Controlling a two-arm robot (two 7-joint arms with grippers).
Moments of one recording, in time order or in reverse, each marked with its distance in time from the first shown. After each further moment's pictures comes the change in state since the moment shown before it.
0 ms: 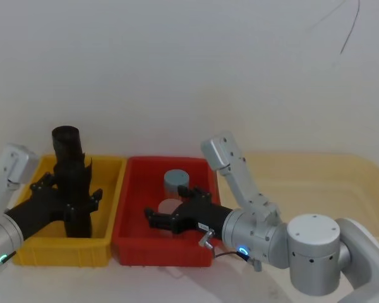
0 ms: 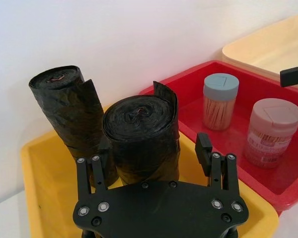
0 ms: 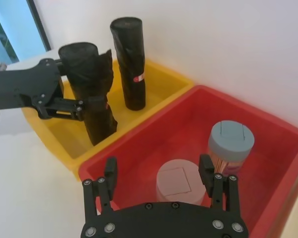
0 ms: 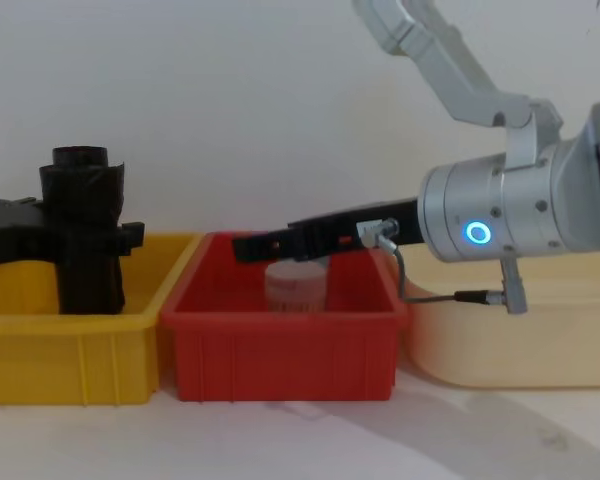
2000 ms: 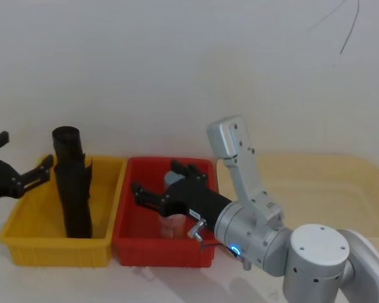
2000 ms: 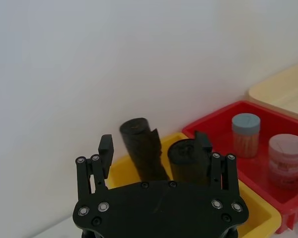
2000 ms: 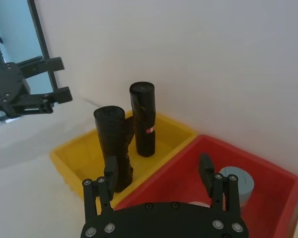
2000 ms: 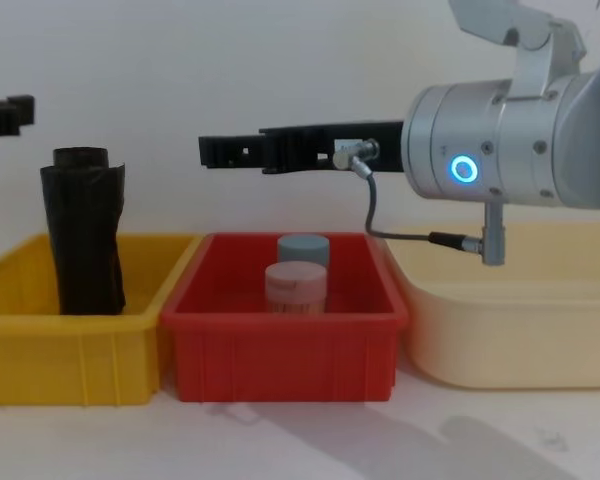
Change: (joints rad) left arm 0.222 0.110 -0.203 -0.351 -0.008 0.006 0.121; right arm -0.100 -0.021 0.019 -0.197 0.013 -0.065 -0.116
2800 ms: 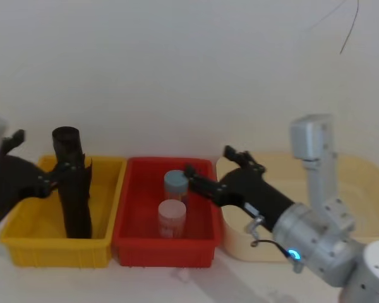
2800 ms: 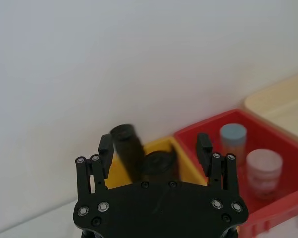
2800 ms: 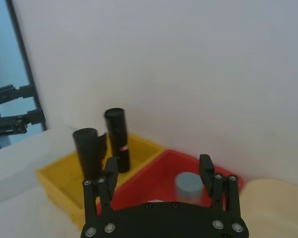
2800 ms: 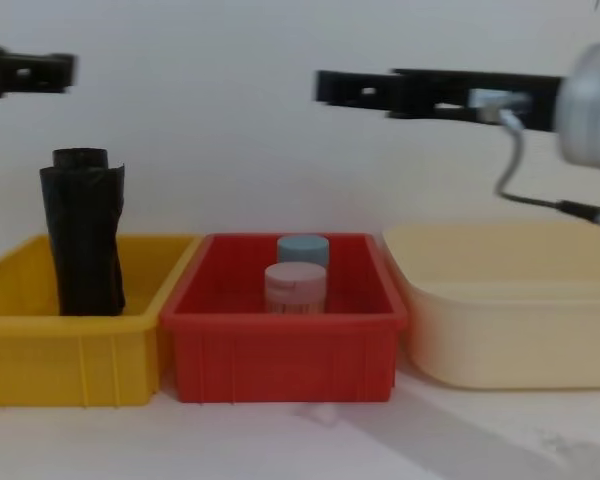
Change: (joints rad) left arm 0.067 -0.053 0.062 -0.277 0.062 0.247 0.255; right arm -0.131 0.107 0.142 -0.154 0.077 -0.097 0.014
